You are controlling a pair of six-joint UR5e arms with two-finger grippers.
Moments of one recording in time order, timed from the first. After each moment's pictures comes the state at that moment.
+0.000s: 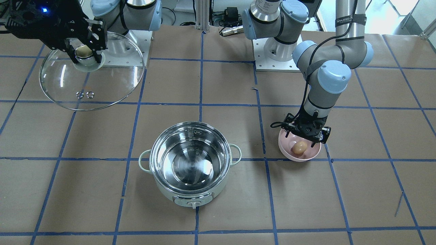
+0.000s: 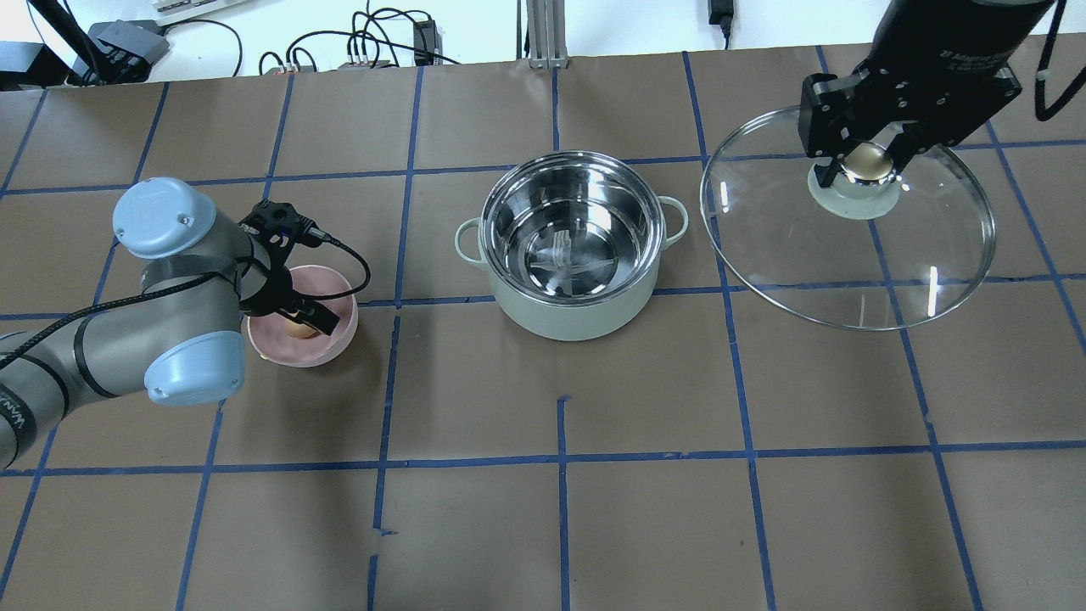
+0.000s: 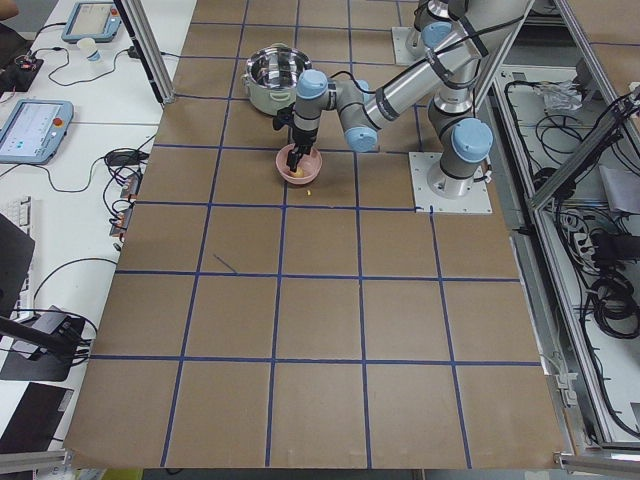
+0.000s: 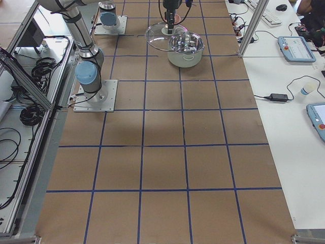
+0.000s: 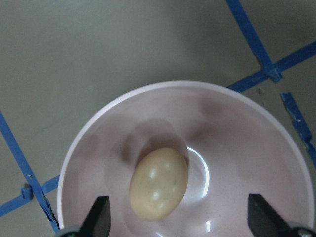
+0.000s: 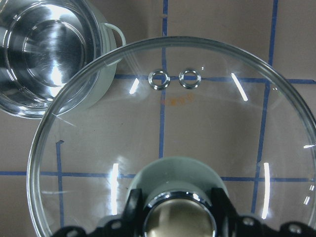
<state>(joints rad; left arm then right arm) -1.36 -1.76 -2.17 -0.66 1.58 0.70 1.55 -1.62 1.44 -1.38 -1.57 -0.07</state>
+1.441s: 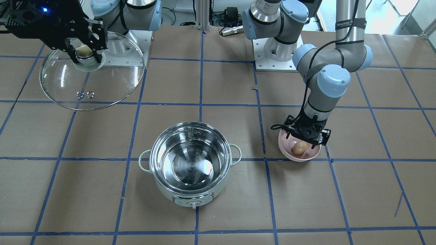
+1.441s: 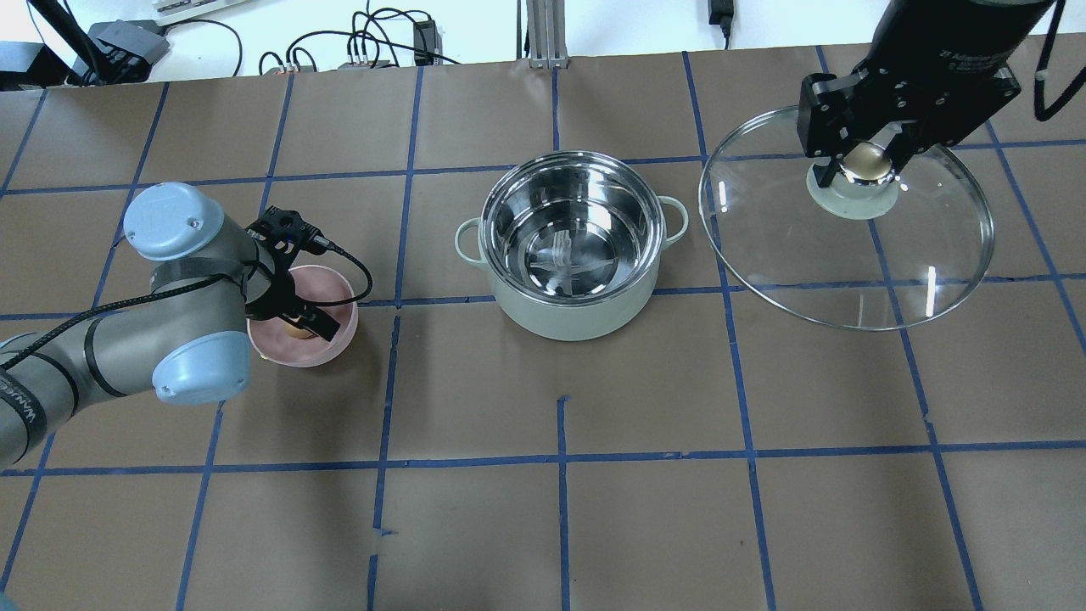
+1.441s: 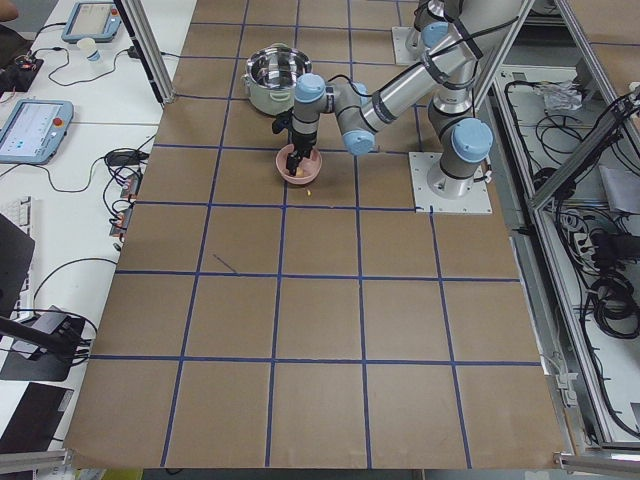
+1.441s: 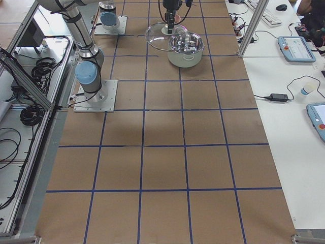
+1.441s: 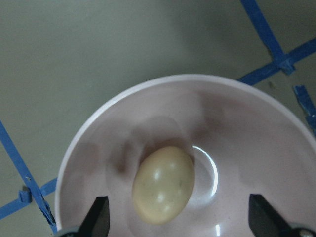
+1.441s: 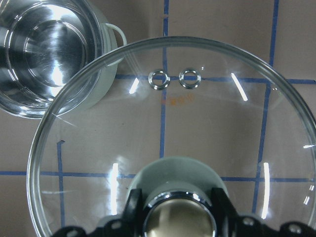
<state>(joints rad) -1.36 -1.78 -2.17 -0.65 1.60 0.71 1.55 -1.63 1.44 -1.38 -1.57 -0.07</state>
